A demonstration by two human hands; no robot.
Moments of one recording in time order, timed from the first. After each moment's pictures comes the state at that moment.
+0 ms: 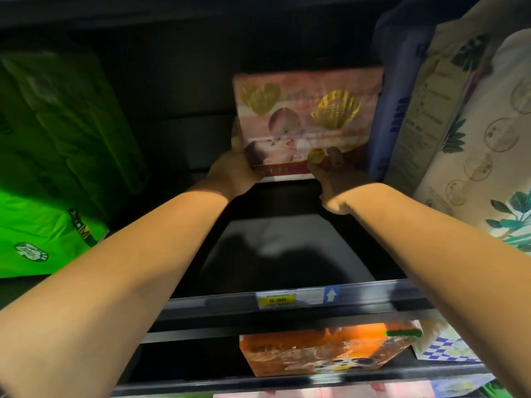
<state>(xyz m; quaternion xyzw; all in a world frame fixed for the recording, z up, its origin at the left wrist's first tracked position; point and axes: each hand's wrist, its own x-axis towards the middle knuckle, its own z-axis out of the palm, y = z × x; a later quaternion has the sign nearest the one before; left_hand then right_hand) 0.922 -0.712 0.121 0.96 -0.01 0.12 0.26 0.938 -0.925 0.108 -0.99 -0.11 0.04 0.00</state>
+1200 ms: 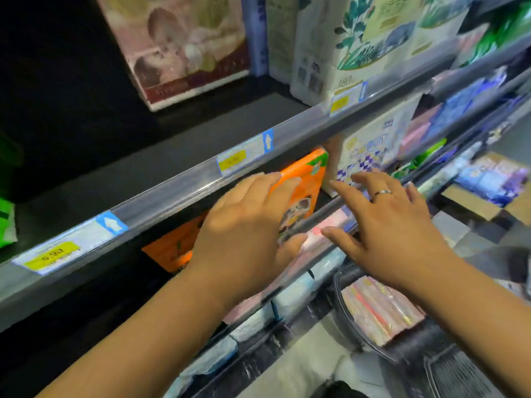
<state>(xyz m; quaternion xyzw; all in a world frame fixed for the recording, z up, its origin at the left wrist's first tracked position) 0.638 -0.720 0.056 0.89 -0.43 0.12 0.11 0.549 -0.910 0.031 -0.98 0.13 -0.13 0.02</state>
